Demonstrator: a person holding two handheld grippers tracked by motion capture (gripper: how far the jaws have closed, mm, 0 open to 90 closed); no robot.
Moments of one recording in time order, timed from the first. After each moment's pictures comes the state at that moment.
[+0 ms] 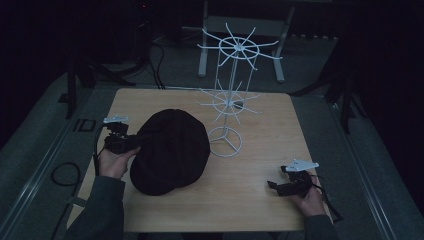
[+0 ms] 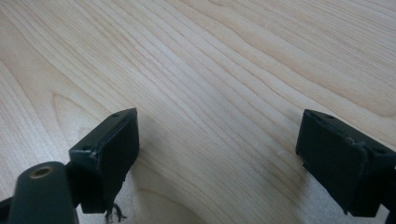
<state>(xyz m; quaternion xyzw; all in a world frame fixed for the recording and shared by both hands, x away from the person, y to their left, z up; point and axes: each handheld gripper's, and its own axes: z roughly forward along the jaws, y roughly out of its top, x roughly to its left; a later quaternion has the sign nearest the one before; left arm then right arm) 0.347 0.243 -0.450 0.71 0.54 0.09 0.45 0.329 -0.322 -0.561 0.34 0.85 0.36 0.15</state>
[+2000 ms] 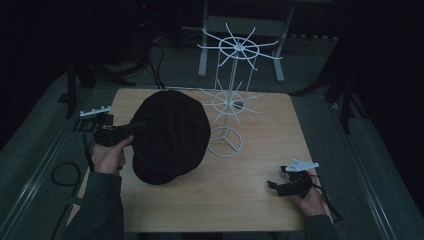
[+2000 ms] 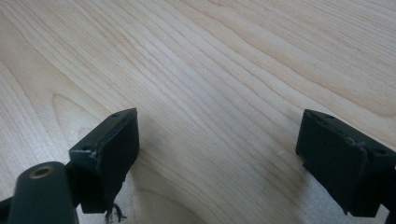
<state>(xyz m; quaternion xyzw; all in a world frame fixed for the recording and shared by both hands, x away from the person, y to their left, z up) 0.343 0.262 -0.421 0.62 0.54 0.05 0.57 0.329 -0.322 -0.561 0.34 0.85 0.36 0.15</state>
